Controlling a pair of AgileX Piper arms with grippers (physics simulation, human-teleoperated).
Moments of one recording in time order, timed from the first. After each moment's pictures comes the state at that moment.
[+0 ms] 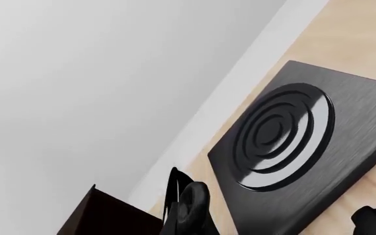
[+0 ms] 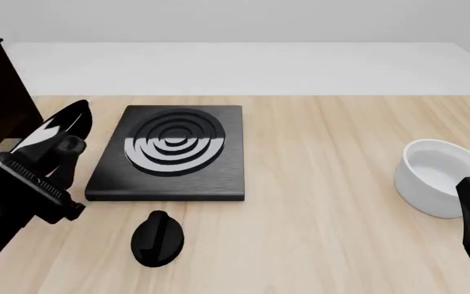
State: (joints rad) left arm -0.20 1.09 -0.08 -0.91 0.90; right arm 0.00 0.01 0.00 0.00 0.00
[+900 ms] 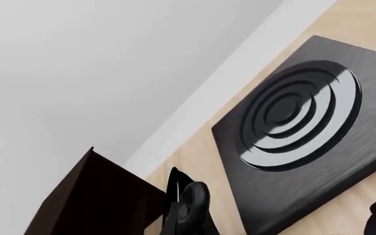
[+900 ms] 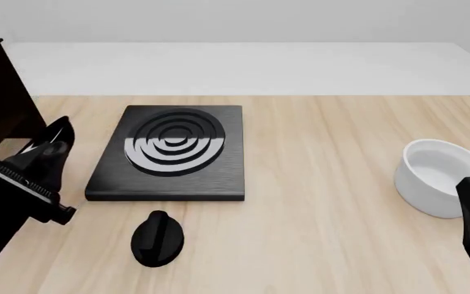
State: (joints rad) left arm -0.08 1.20 -0.03 -1.03 0.82; right arm 0.00 0.01 0.00 0.00 0.00
